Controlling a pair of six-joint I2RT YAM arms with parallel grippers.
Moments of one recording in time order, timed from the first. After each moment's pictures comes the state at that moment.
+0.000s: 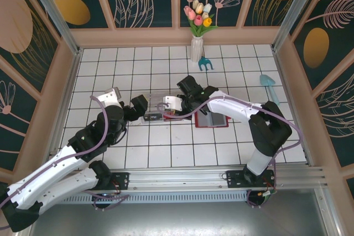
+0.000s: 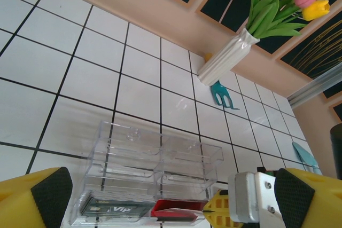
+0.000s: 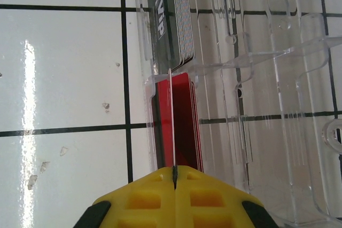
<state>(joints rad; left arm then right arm) -0.83 0.71 0.71 -0.40 -0.52 -0.84 0.78 1.70 1.18 -0.51 -0.27 -0.79</state>
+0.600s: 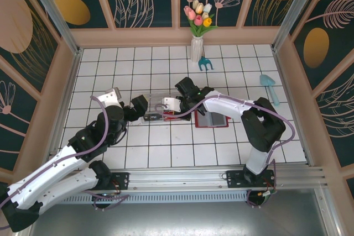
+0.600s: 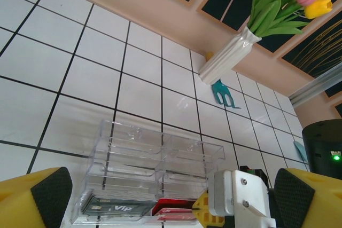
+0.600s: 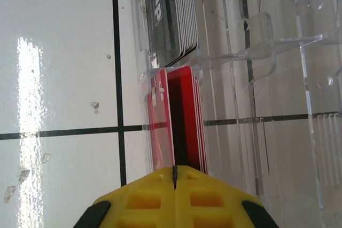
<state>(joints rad) -0.83 0.71 0.71 -0.40 -0.52 -0.84 0.78 1.77 1.18 -0.47 -0.26 -0.79</state>
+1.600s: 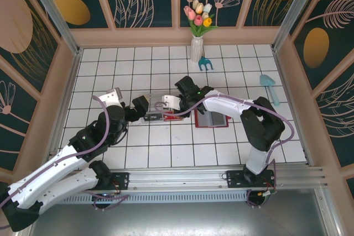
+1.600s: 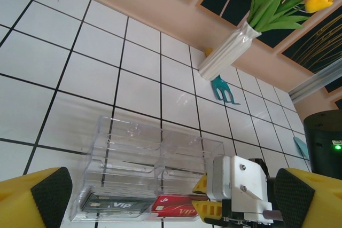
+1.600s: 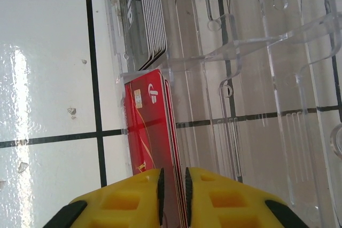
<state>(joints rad) -0.83 0.72 0.71 -0.40 -0.51 -0.84 0.77 1.78 1.19 -0.45 -0.23 -0.76</state>
